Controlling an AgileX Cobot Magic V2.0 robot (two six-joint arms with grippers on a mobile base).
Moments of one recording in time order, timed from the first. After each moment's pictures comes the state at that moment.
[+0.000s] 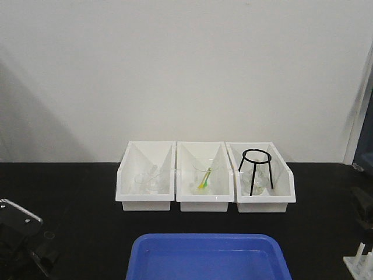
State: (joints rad) left arm -0.12 1.55 -0.67 -0.01 -0.19 0.34; right arm 0.00 0.96 -0.62 -0.02 -0.10 -0.06
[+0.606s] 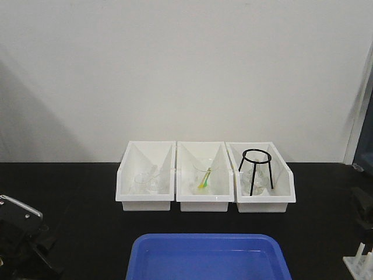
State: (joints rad) left arm -0.12 1.58 -0.67 -0.01 -0.30 0.31; right arm 0.00 0.96 -0.62 -0.02 -0.10 -0.06
